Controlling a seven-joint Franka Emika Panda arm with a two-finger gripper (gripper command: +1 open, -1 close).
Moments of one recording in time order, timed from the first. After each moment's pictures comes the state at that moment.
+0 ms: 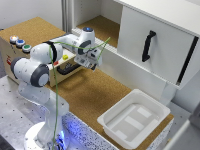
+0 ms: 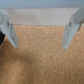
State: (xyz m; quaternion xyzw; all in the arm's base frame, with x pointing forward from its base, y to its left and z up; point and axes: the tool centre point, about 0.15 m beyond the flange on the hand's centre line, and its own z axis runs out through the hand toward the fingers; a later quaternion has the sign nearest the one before) arm 0.382 0.057 0.341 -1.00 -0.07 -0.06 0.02
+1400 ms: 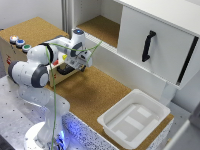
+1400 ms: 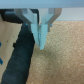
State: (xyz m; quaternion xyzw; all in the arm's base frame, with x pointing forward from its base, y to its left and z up) arm 0.359 0.130 0.333 -0.99 -0.07 -0.07 0.04
